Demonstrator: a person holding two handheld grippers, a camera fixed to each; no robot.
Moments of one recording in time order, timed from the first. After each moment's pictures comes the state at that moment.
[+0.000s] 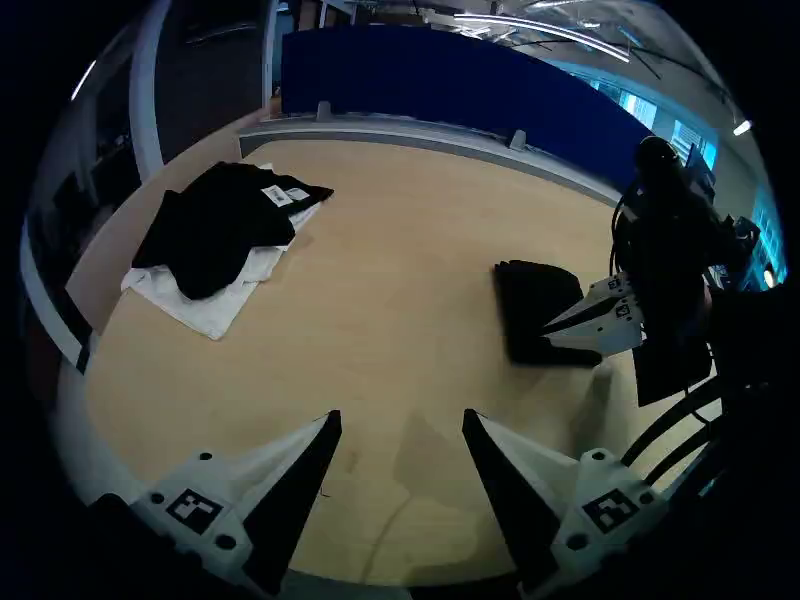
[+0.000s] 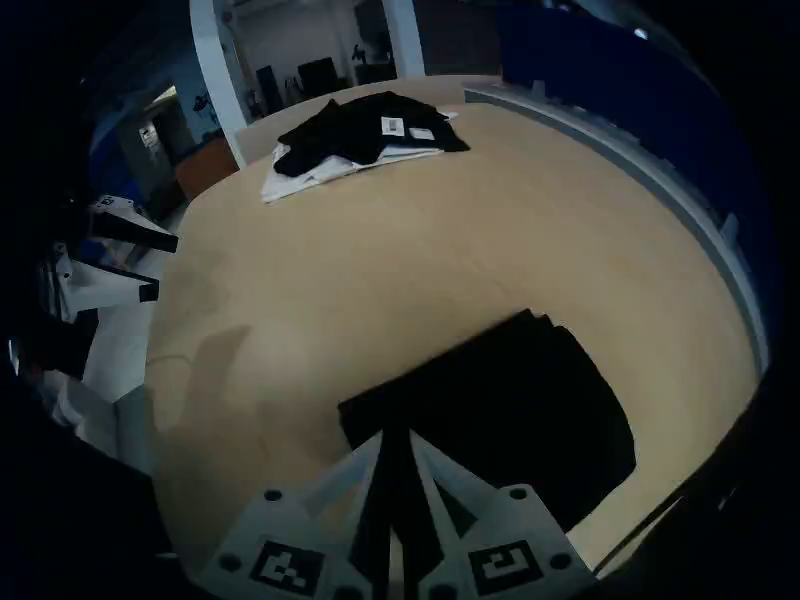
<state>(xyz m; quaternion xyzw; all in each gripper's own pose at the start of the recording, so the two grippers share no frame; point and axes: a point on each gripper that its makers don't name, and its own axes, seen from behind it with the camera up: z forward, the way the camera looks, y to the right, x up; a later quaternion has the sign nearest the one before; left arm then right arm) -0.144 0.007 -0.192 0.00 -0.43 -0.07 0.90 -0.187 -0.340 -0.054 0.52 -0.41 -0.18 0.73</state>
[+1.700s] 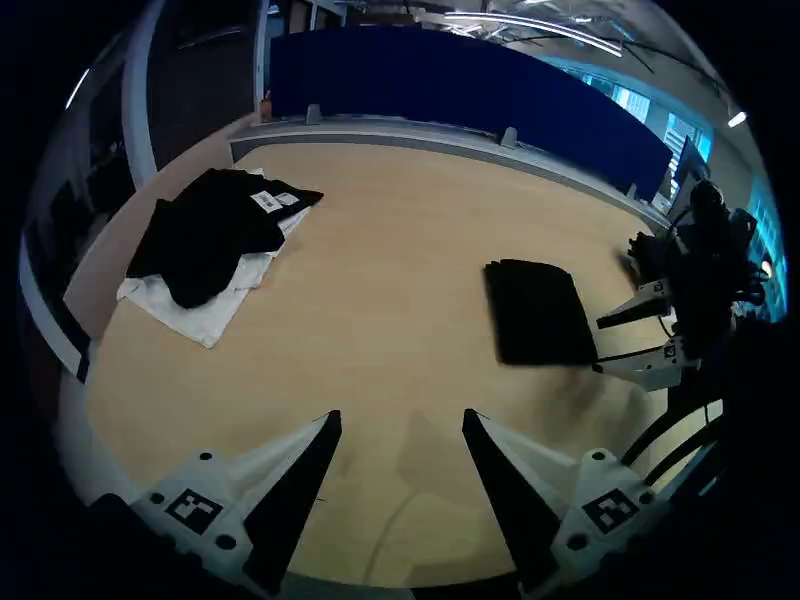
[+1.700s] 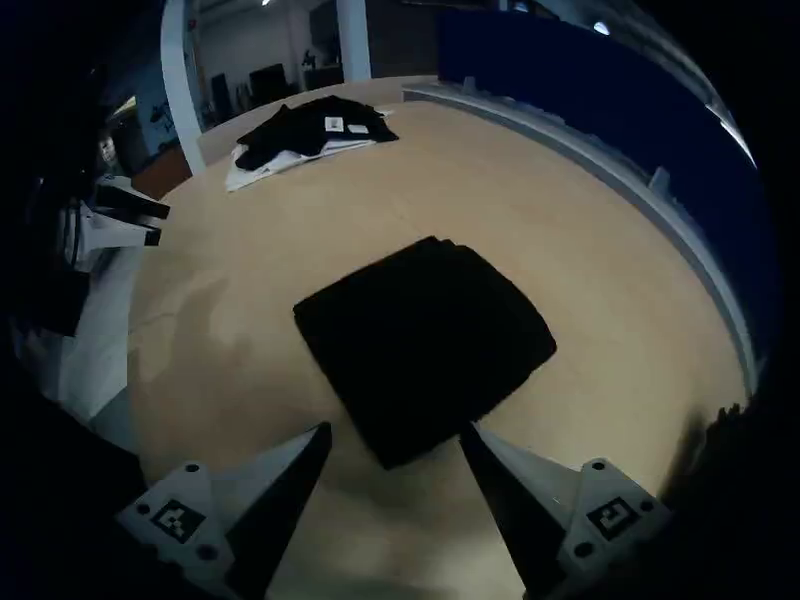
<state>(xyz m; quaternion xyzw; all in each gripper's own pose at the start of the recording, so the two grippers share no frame) -0.143 0.016 -0.187 -0.01 -0.43 -0.06 0.90 -0.184 -0.236 -0.066 0.43 -0.41 -0.19 0.78</state>
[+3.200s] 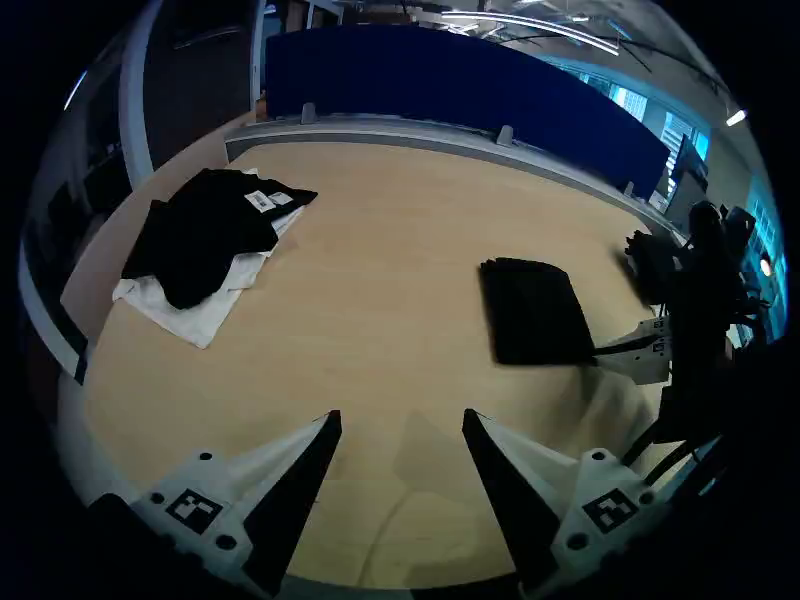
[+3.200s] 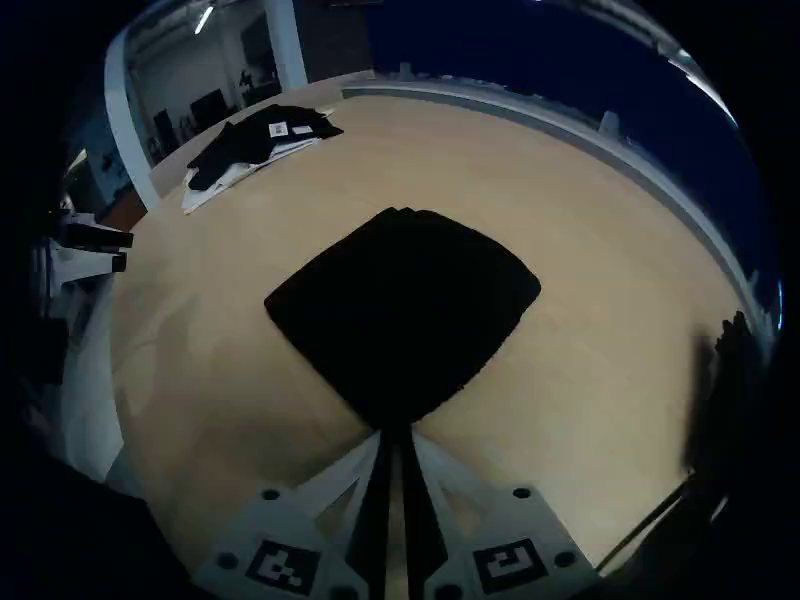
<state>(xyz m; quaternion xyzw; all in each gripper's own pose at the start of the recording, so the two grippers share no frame) -0.144 0.021 -0.185 -0.02 -0.43 -0.07 0.90 -0.203 -0.233 -0.081 0.35 -0.44 -0.12 0.82</state>
